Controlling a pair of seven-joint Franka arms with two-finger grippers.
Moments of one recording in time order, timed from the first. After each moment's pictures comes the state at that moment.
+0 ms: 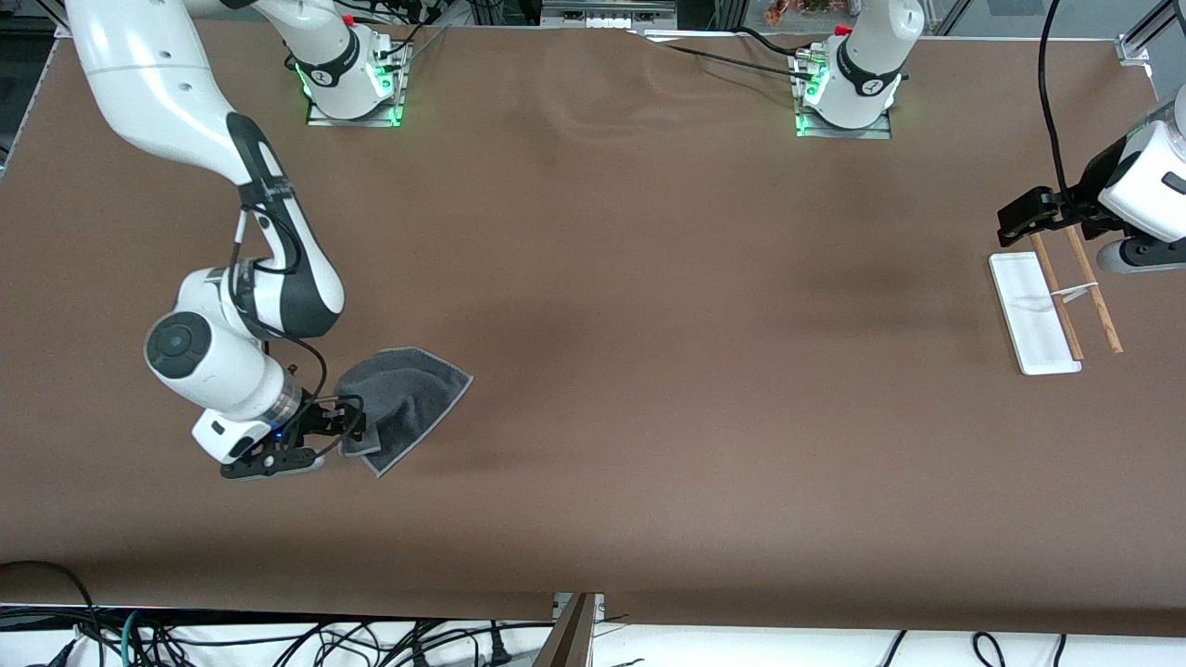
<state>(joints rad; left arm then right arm) -0.06 0.05 0.02 -1.55 0.06 1.51 -0.14 0.12 0.73 0.04 -1.51 -0.02 2.38 0.00</state>
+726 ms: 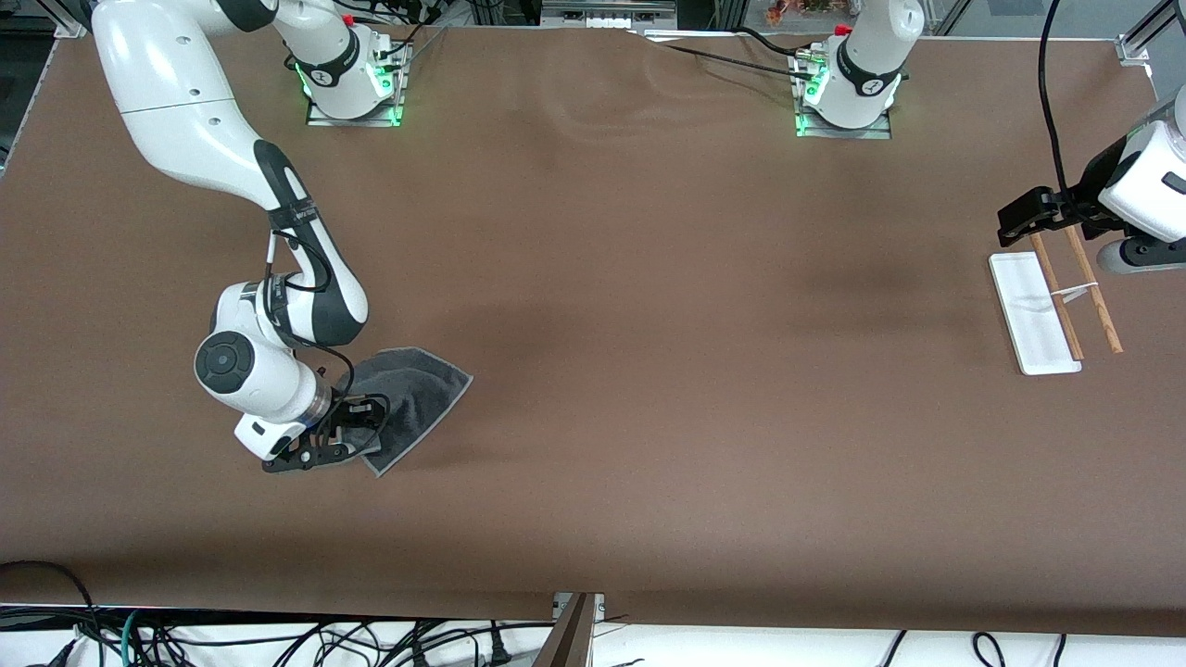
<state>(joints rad) -0.06 0.05 0.02 -1.55 0.06 1.51 -0.14 0.14 0.78 0.04 -1.53 -0.02 2.38 0.00</state>
